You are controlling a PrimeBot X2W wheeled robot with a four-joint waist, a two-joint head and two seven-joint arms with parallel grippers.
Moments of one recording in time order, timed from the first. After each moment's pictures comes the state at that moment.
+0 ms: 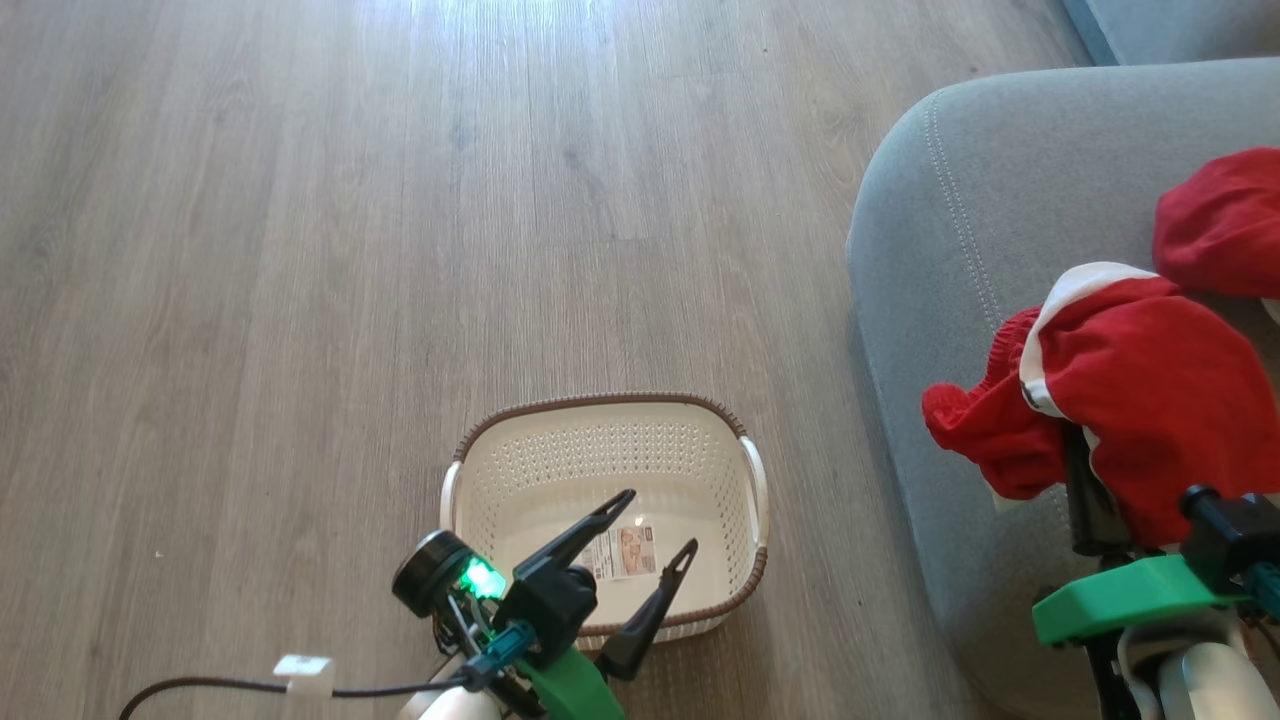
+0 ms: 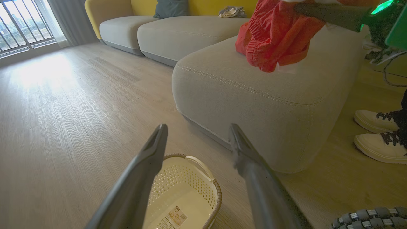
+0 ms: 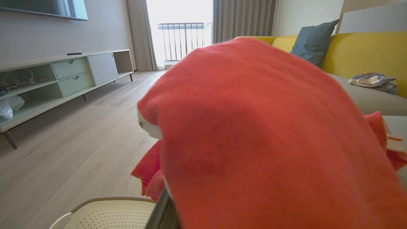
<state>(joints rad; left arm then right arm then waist) -0.13 0.11 -0.58 0.24 -0.07 -0.11 -0.26 0.01 -0.12 -0.06 0.11 0.16 0.13 -0.26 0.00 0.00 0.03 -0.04</state>
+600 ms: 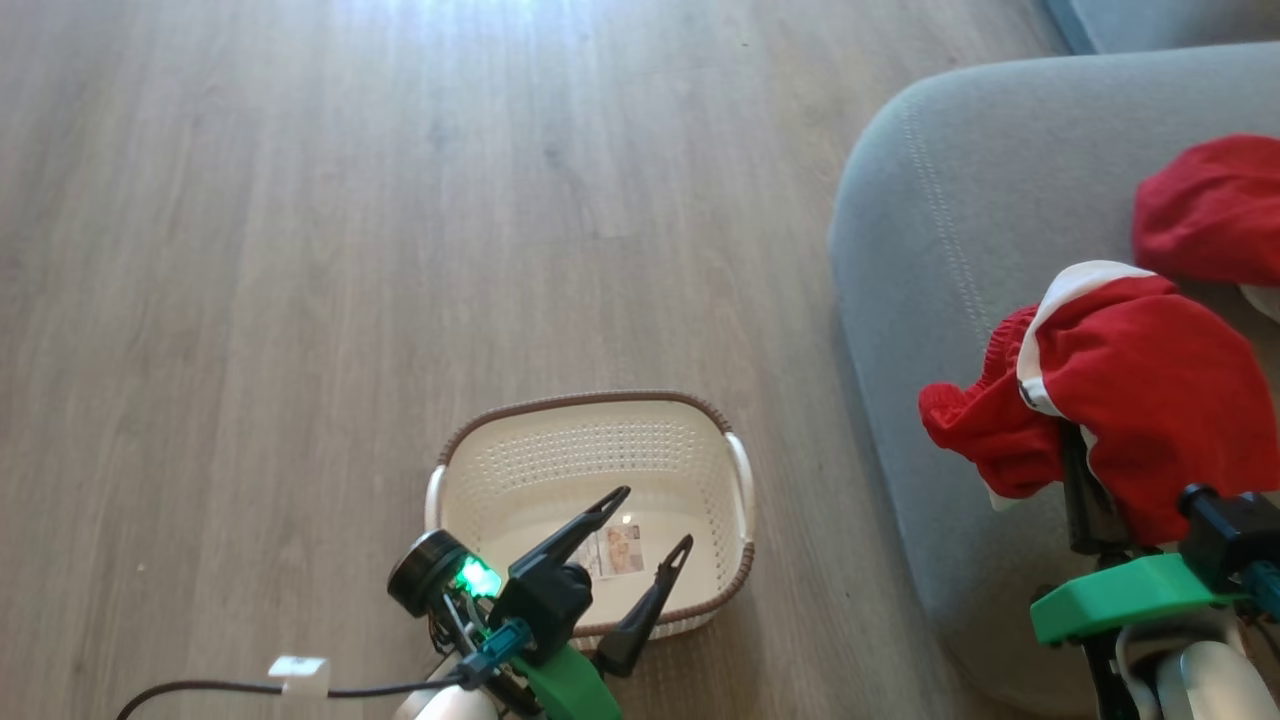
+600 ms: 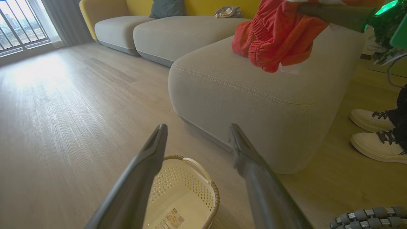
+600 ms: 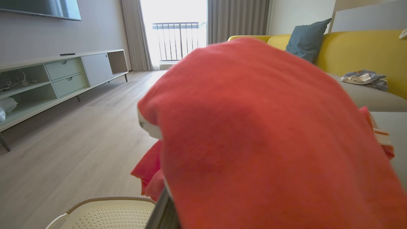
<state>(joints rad) -0.12 0.10 -0.55 0.24 -0.05 -0.12 -0.26 0.01 -0.12 -0.06 0.11 0.16 0.13 -0.26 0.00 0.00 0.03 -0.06</state>
